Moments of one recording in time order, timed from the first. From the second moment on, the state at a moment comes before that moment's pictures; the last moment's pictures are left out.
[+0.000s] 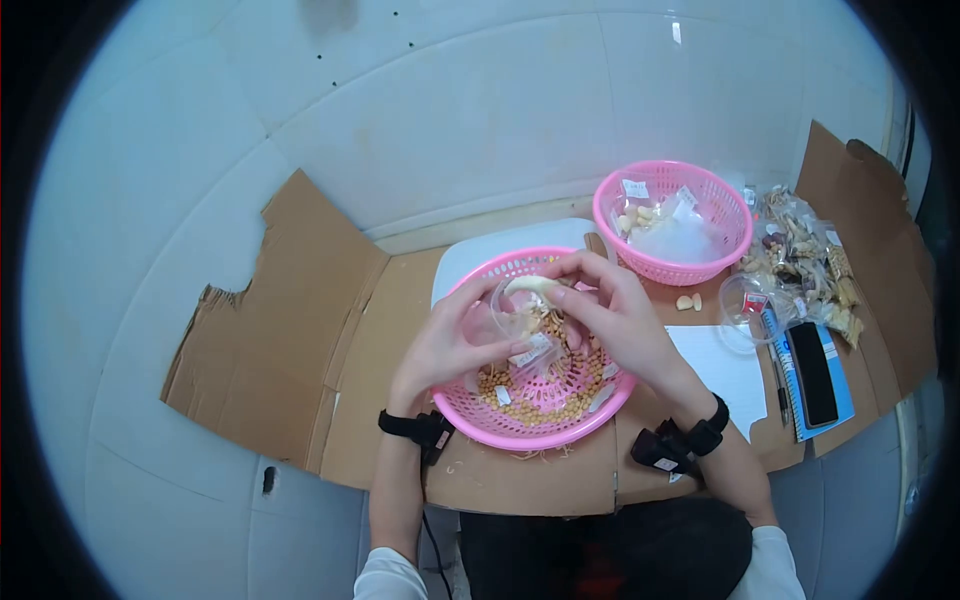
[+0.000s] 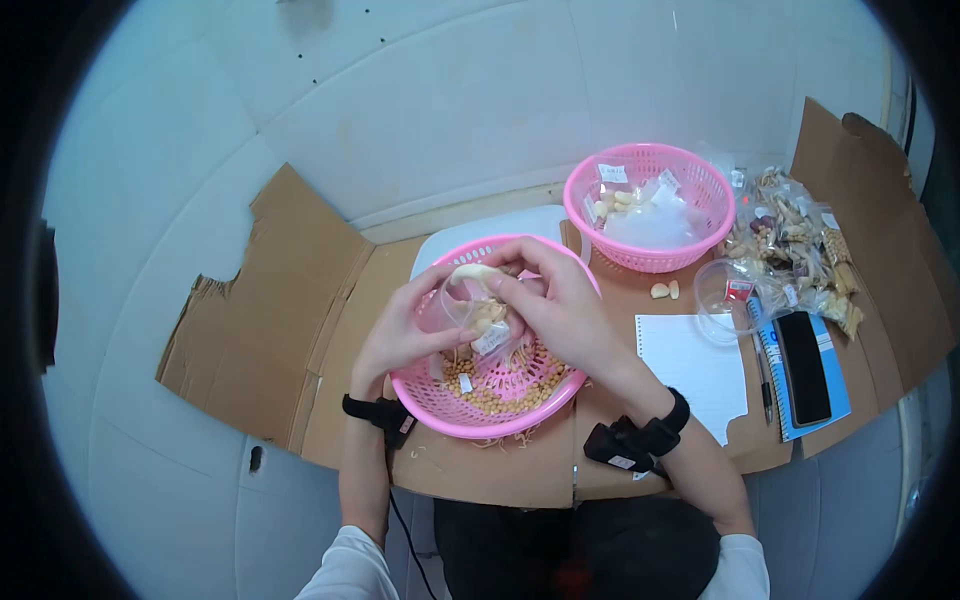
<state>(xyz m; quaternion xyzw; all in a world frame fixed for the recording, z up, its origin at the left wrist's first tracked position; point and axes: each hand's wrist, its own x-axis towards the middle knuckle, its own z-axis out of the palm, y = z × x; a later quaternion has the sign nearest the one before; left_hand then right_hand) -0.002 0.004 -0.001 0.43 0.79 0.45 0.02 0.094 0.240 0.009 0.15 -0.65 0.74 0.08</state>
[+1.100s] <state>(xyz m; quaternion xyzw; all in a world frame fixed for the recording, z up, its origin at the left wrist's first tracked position) 0.002 0.004 0.000 0.44 0.75 0.48 0.08 0.090 0.238 -0.010 0.11 -0.71 0.65 0.25</state>
